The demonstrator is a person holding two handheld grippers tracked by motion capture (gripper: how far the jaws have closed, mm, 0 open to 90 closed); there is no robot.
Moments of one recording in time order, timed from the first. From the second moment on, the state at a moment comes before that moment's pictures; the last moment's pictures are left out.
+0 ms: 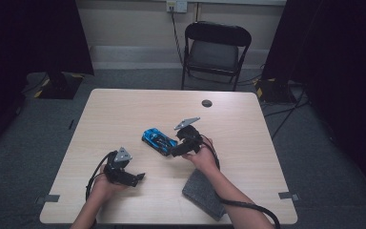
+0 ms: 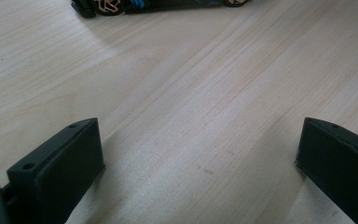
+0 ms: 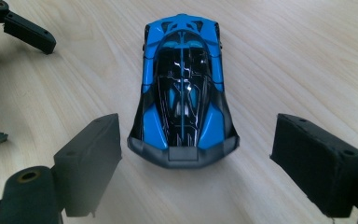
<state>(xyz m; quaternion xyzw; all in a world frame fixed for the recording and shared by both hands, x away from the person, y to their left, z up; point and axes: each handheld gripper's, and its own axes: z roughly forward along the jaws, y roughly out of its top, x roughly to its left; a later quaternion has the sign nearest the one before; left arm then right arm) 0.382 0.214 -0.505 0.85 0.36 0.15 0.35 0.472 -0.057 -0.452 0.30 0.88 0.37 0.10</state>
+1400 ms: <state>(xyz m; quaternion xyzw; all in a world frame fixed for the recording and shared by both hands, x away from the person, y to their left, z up) 0.383 0.214 -0.505 0.85 0.36 0.15 0.35 0.510 0.012 -0.489 0.30 0.89 0.32 0.10</state>
